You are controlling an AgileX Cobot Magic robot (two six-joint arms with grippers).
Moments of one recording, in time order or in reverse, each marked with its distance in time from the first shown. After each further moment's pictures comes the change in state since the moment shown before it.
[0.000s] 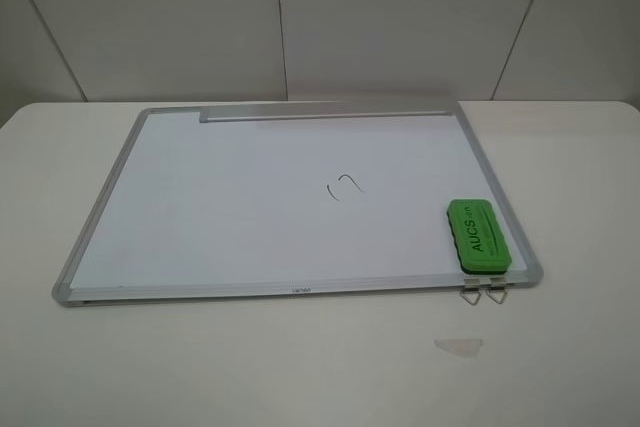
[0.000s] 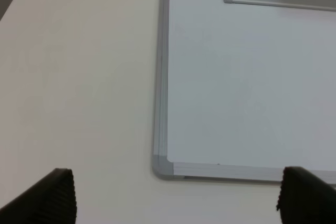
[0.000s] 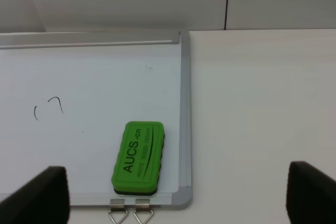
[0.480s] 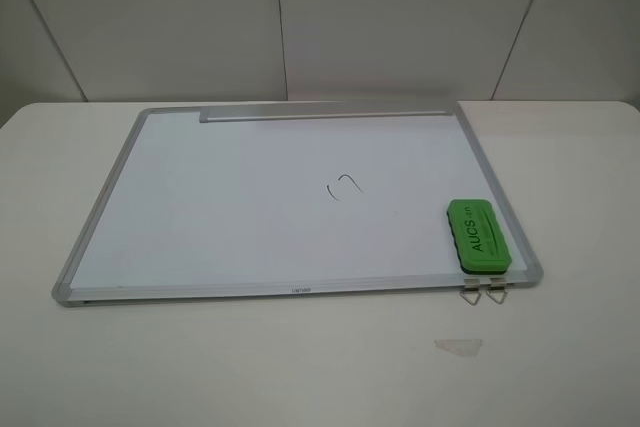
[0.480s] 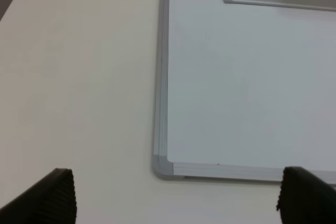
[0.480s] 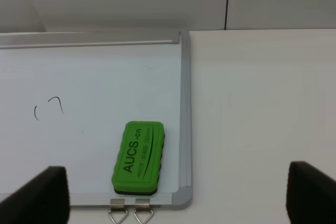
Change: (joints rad) left arm 0.000 0.000 0.000 0.000 0.000 0.000; right arm 0.000 0.000 0.000 0.000 0.000 0.000
